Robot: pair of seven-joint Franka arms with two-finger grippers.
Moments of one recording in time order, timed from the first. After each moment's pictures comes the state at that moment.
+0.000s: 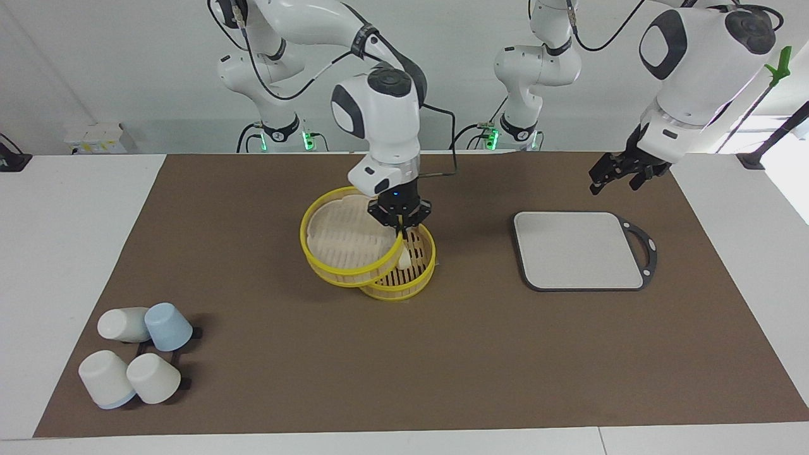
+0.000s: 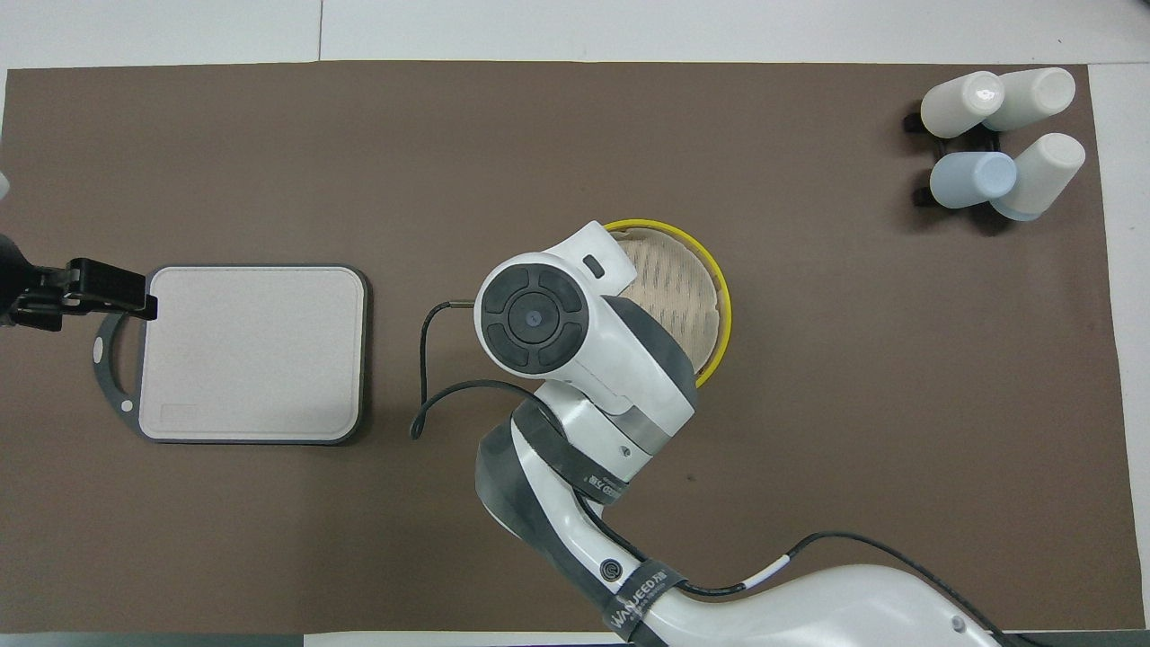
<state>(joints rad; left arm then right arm) -0.15 -0.06 0.14 -1.70 -0.06 1.57 -0.01 0.62 0.43 0.08 -1.59 -0.16 2.17 0.90</state>
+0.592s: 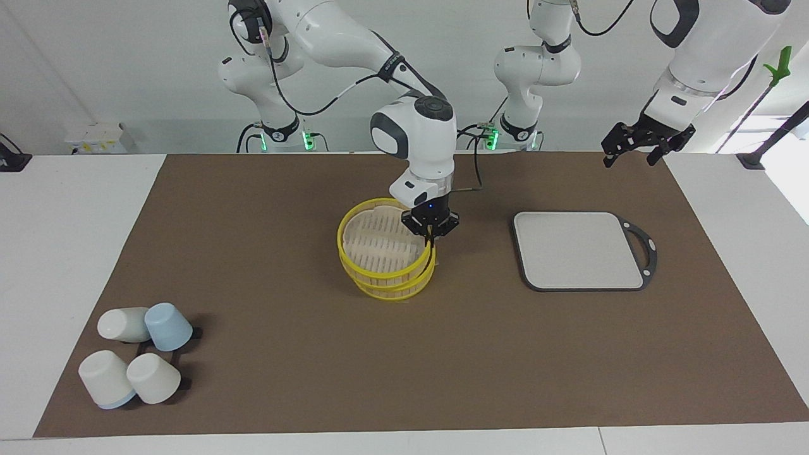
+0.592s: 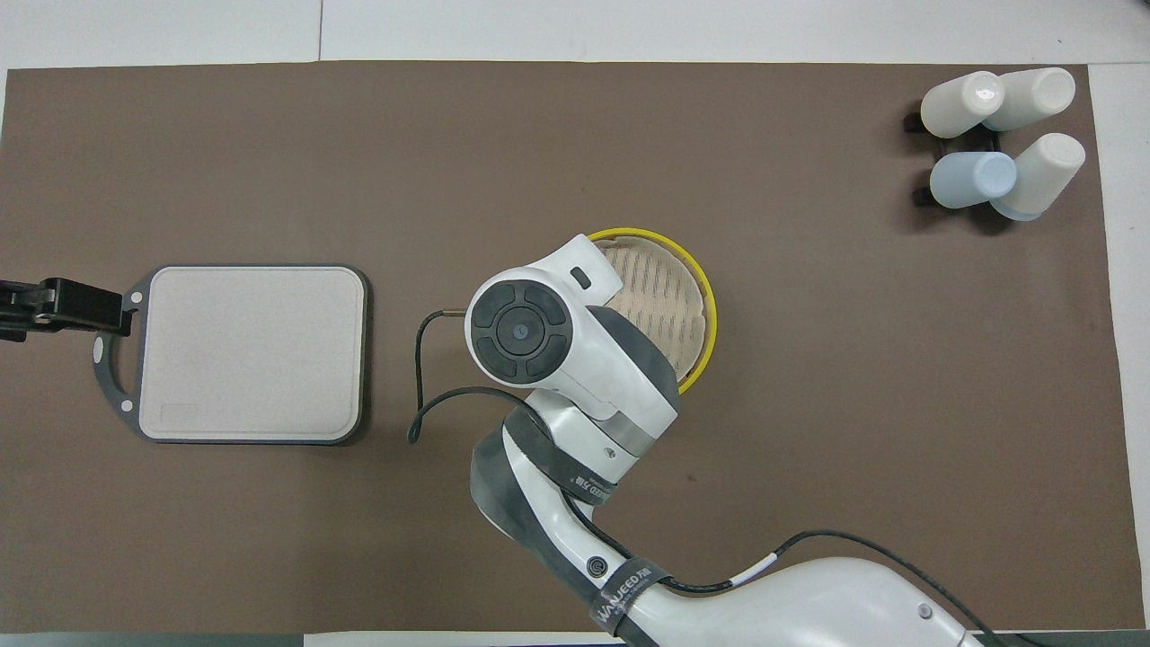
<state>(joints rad) -0.15 -0.09 0.12 -1.70 0.01 1.55 0.01 0.64 0.44 0.08 -1.60 -0.17 2.20 0.93</state>
